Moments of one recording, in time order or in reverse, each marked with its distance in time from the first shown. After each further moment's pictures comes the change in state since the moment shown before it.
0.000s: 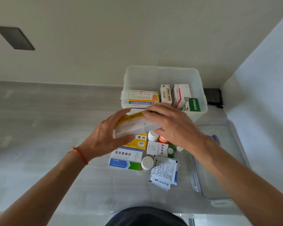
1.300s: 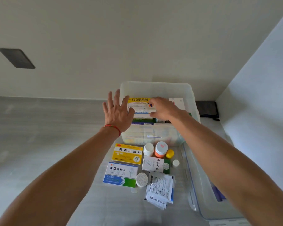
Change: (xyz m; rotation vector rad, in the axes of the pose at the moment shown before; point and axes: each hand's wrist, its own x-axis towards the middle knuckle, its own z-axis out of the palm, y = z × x) left_hand 0.133 -0.008 0.034 0.633 0.190 -0.282; right_hand 0.092 0.117 0.045 0.102 -0.325 0.505
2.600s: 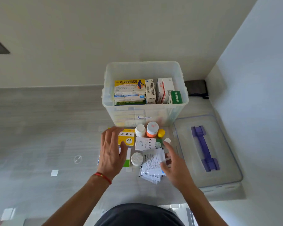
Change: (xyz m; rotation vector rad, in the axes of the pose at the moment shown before) left_hand -0.174 0.001 0.053 -0.405 0.195 0.169; right_hand -0.259 -0.003 0.162 0.707 0.152 0.337
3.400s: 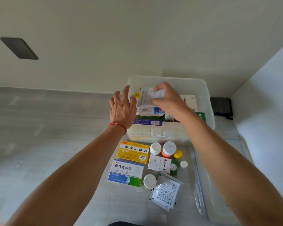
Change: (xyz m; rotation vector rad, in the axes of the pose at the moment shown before) left_hand 0.193 -0.024 -0.014 0.166 -0.011 -0.396; right_hand 0.234 -0.207 -0.053 0.115 -0.098 -0.073
